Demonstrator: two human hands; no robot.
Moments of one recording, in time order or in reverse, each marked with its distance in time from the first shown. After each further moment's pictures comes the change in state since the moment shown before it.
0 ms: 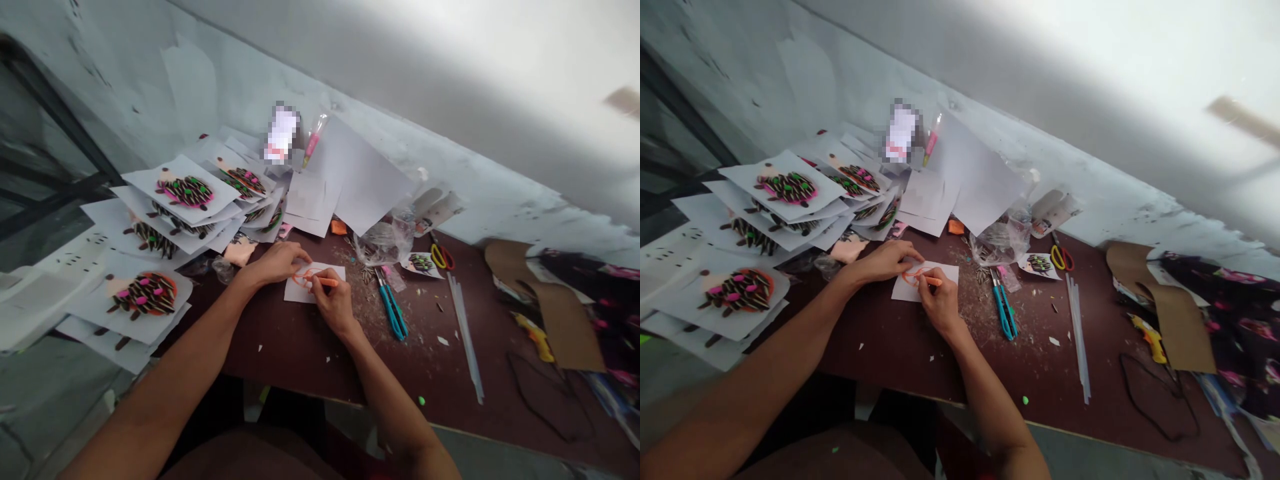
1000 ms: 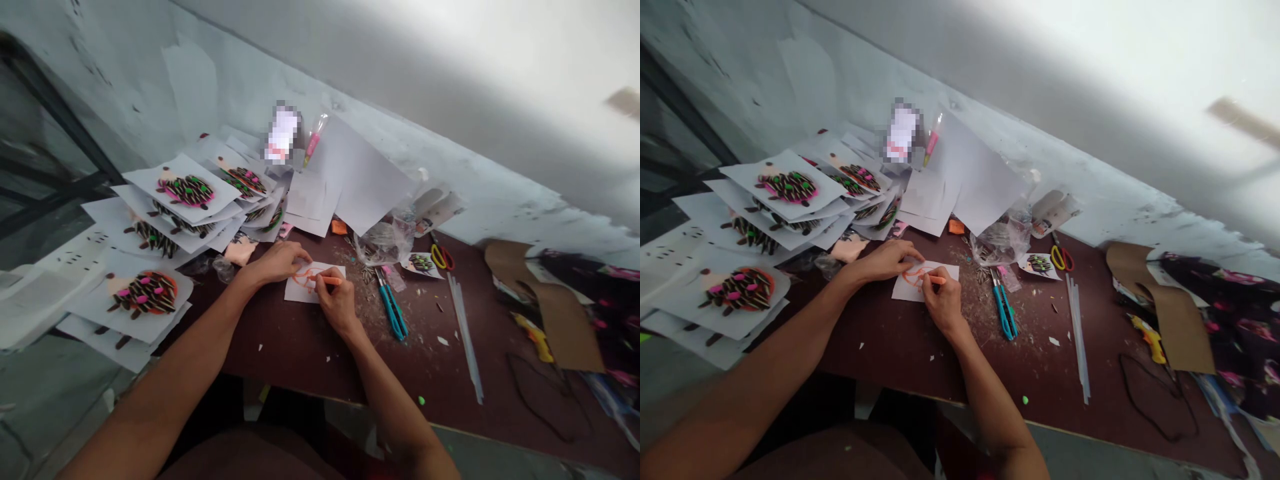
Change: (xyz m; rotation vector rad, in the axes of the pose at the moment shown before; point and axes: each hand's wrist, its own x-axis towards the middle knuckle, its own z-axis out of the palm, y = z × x) left_hand 0.001 0.001 -0.001 0.018 -0.021 -0.005; right_hand 0.001 0.002 -0.002 -0.056 0.059 -0.032
